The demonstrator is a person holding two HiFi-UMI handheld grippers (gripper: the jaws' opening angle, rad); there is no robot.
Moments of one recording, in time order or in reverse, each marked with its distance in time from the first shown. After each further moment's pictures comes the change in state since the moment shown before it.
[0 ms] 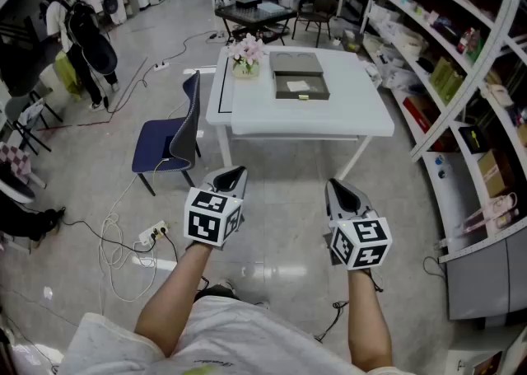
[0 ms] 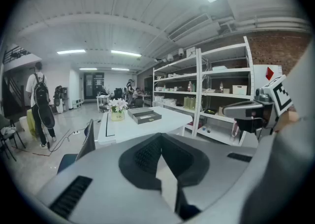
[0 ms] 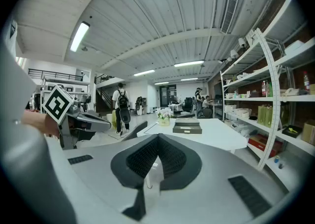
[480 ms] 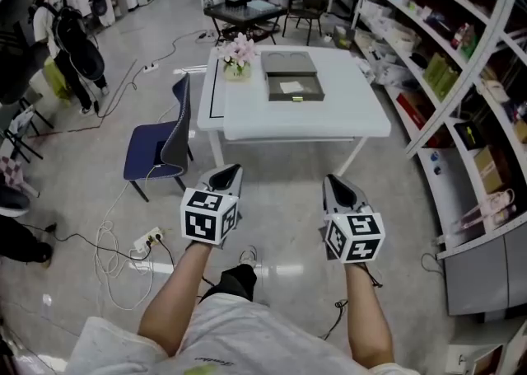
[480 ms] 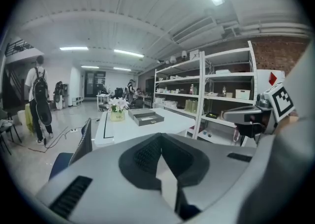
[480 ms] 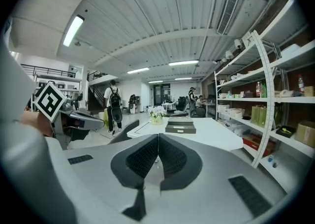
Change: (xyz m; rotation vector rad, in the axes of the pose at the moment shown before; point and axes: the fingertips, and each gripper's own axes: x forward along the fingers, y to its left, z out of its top) left arm 0.037 0.028 0.001 -0.046 -0.023 0.000; right arm 0.043 -0.022 -0.006 0.001 0.016 -0.075
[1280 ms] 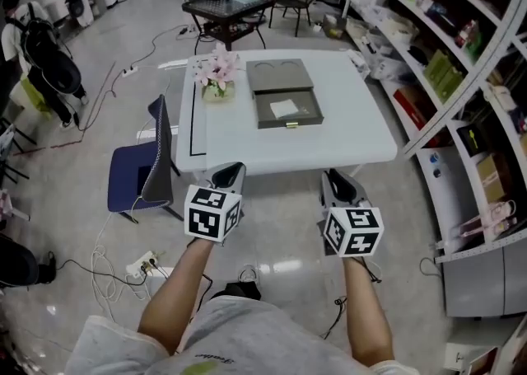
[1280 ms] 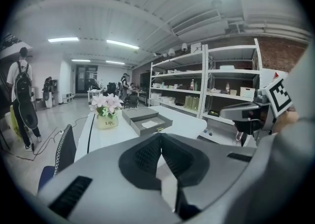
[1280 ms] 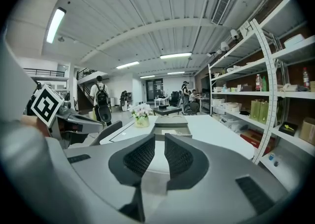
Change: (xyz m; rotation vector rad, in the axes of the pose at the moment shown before) left arm 0.178 0.072 0.047 0.015 0.057 -0.087; right arm 0.166 -0.084 0.030 0.054 0.059 -0.079
